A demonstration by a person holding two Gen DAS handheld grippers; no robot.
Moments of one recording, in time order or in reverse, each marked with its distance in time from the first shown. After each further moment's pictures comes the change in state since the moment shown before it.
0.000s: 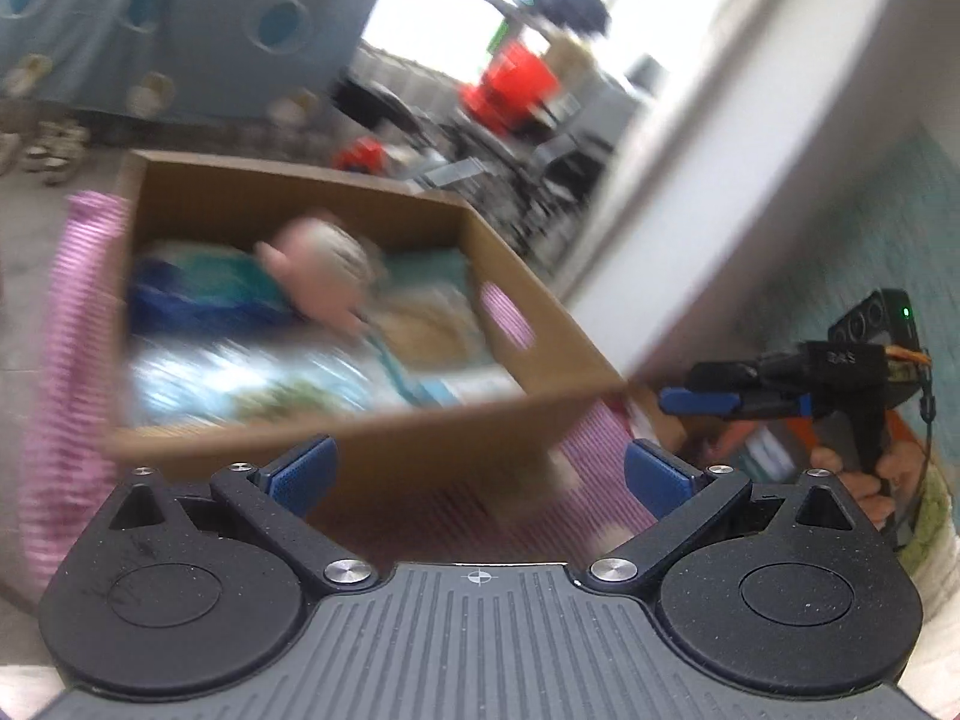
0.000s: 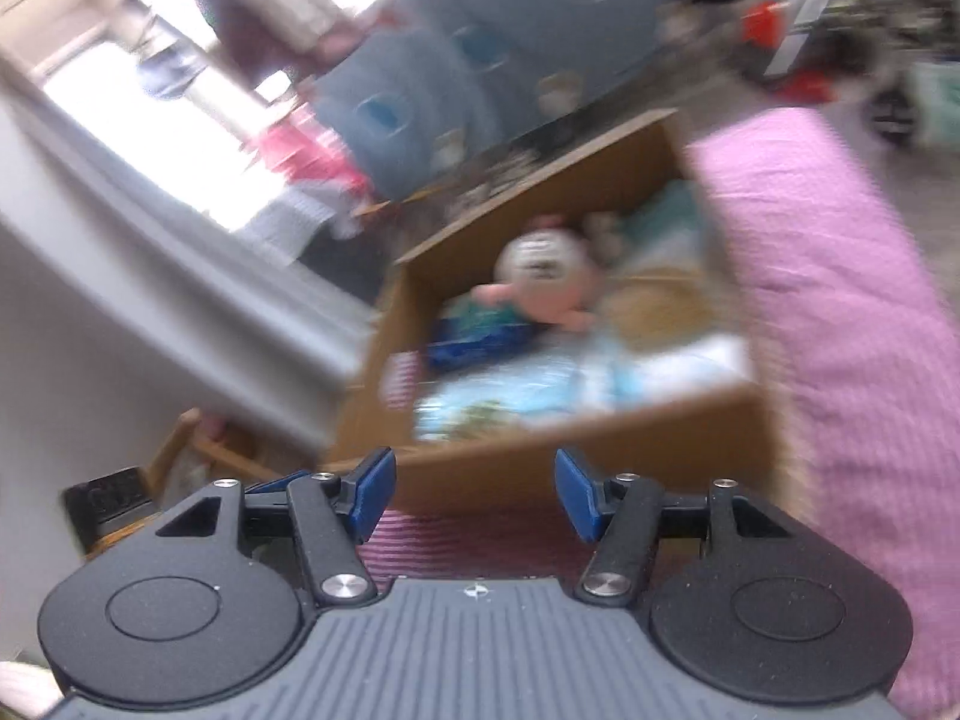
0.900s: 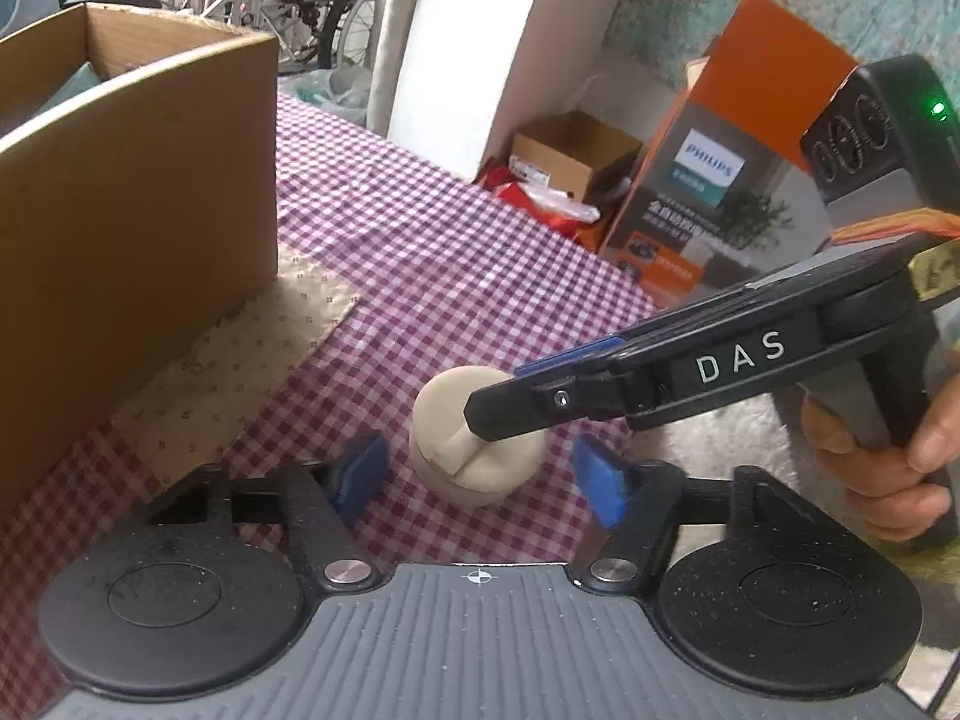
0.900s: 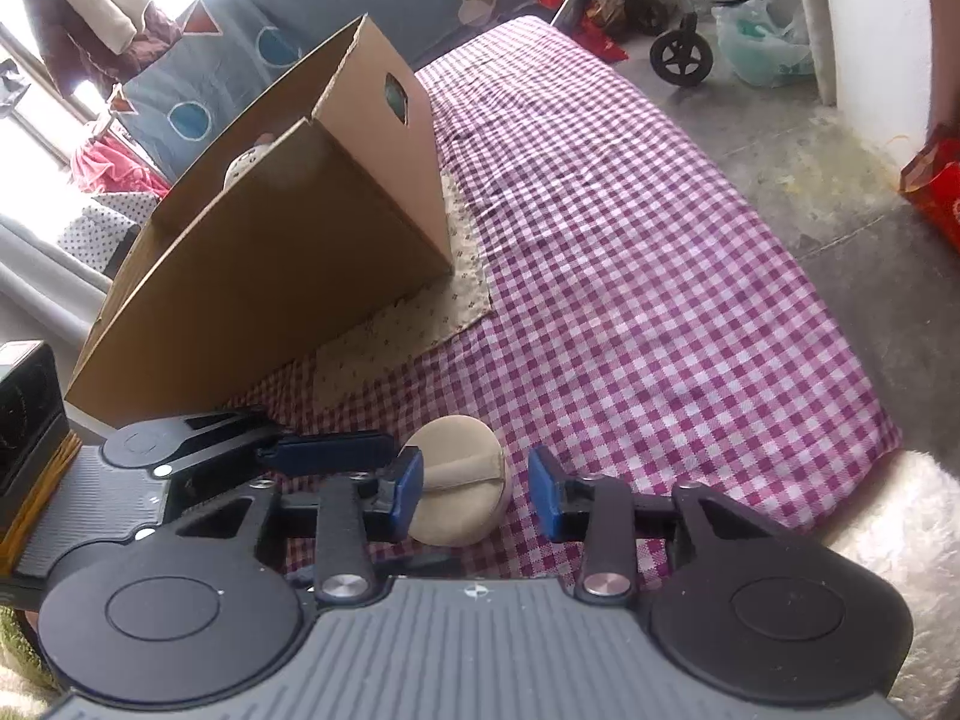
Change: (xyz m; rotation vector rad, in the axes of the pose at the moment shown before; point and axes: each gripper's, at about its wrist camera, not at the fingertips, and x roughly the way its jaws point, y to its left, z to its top) left arm 0.209 -0.115 -0.083 0.422 0.373 -0.118; right arm 0.011 -0.108 -0.107 0.103 -0.012 -0.312
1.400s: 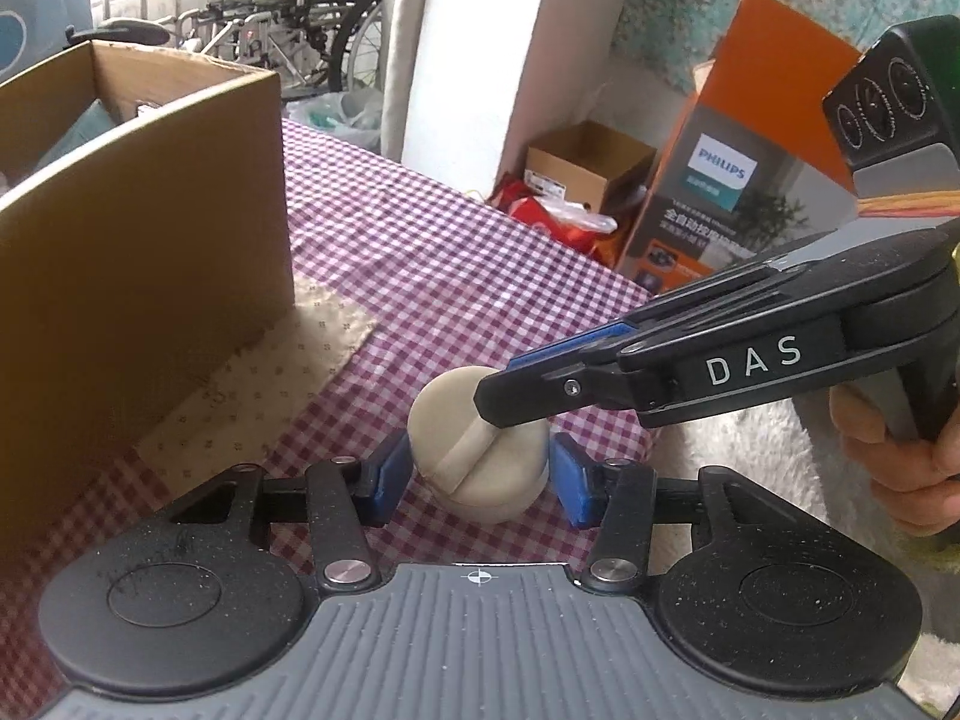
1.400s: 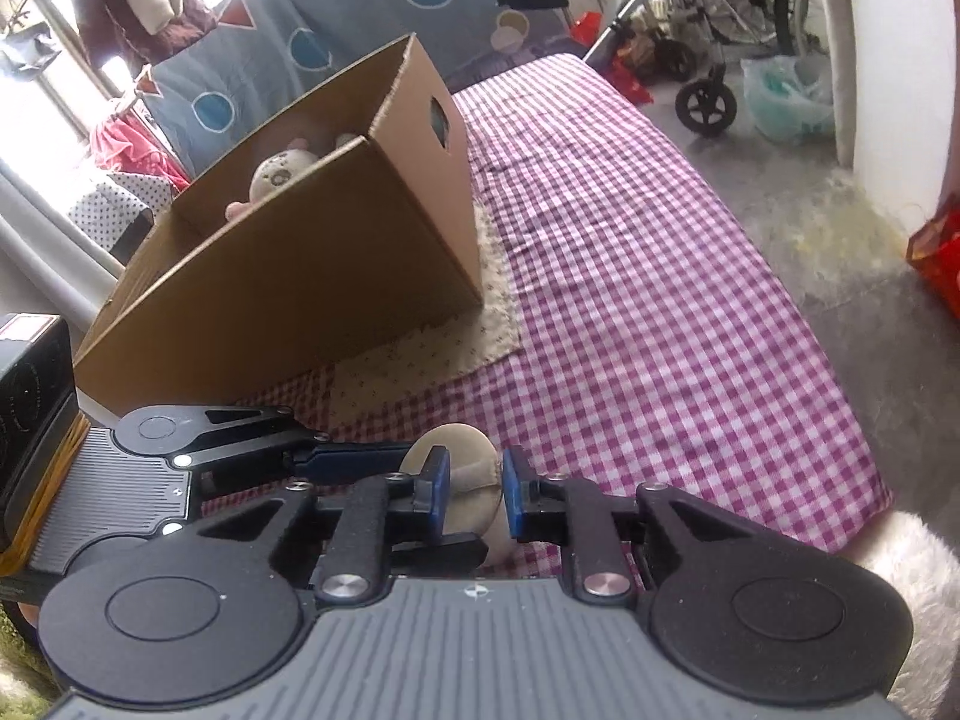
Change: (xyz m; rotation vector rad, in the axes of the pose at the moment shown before) left arm -0.007 -0.005 0.003 0.034 -0.044 0.057; right arm -0.007 0.020 0.006 -0.107 -0.059 -0.022
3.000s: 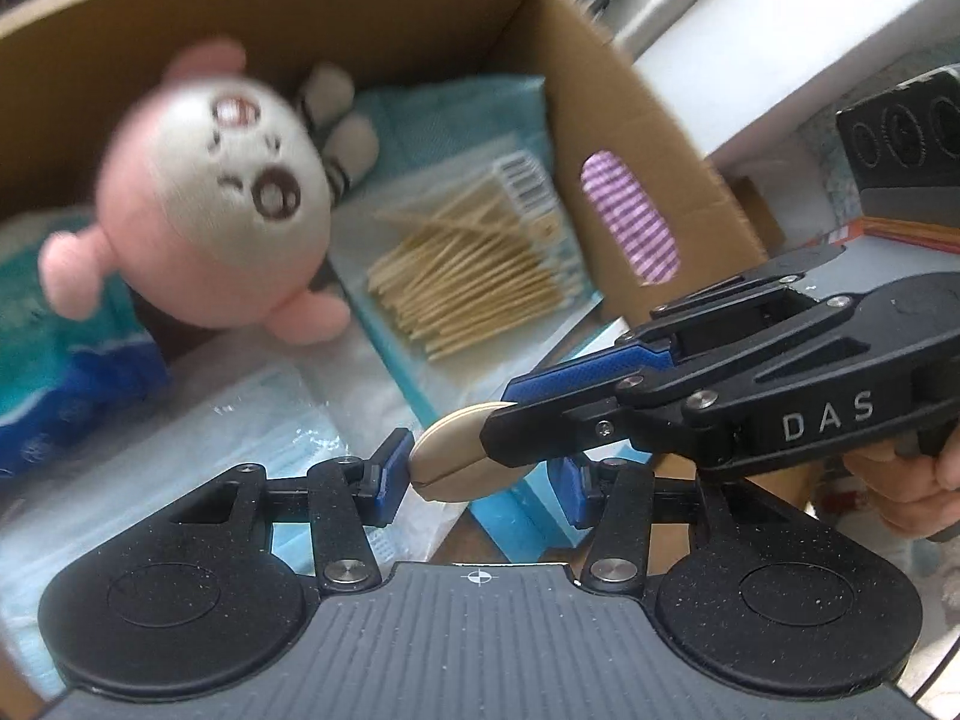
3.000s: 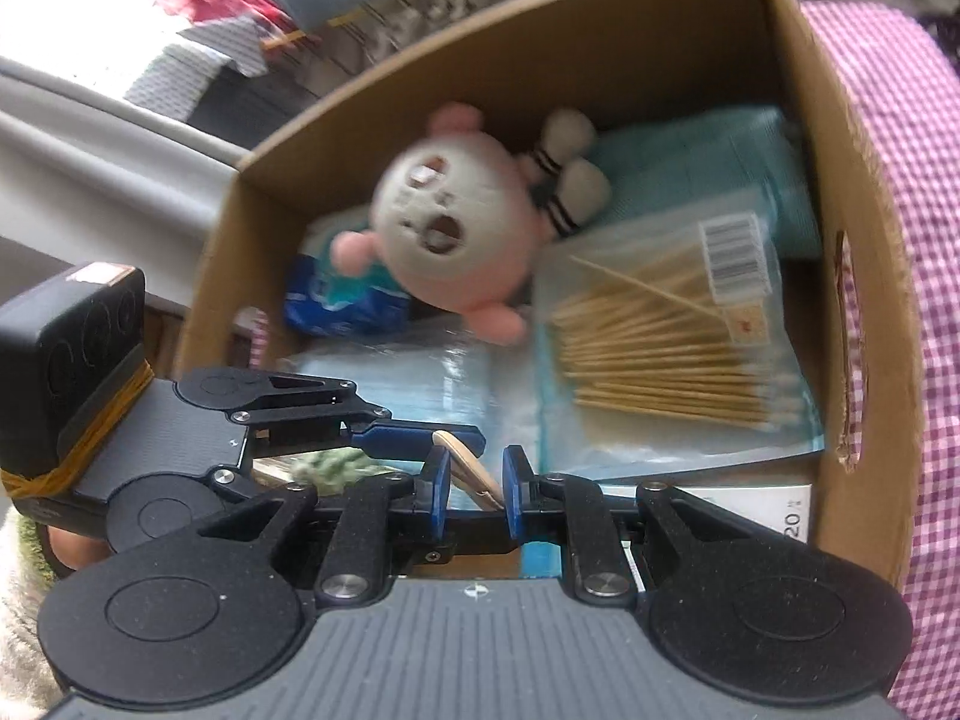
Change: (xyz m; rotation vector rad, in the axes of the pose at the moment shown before) left arm -0.025 0.246 0.069 -0.488 0.251 -0.050; right arm 0.184 0.118 0.204 -0.093 0.496 0.222
